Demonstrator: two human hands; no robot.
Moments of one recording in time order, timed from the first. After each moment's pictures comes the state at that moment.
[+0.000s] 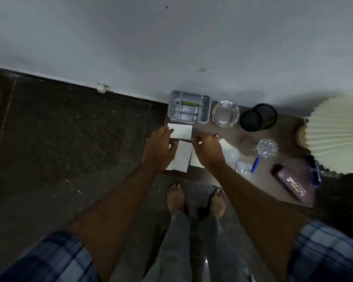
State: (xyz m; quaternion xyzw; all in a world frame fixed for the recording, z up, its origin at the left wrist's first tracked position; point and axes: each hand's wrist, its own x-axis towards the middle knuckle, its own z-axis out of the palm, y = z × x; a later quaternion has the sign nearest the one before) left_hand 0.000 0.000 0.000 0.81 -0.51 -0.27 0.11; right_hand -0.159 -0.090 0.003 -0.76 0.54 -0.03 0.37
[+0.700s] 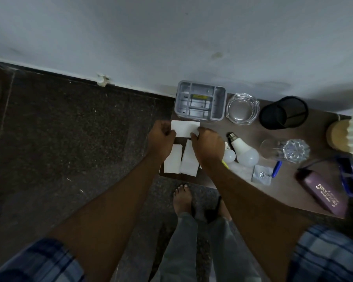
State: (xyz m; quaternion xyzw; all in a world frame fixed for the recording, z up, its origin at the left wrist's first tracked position) left_hand 0.018 -0.020 -0.063 0.84 -0.19 -0.38 0.33; right_hand -0.117 -0.087 -0.053 -0.78 0.58 0.07 0.23
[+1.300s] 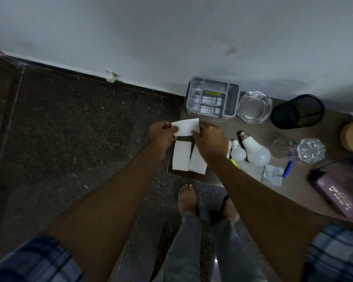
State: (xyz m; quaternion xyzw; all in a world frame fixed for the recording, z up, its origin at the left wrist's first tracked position) left_hand 0.040 -0.023 -0.062 0.80 0.02 -0.46 0.39; right_hand -0.103 -0.081 -0.061 -0.79 0.55 0.01 0.25
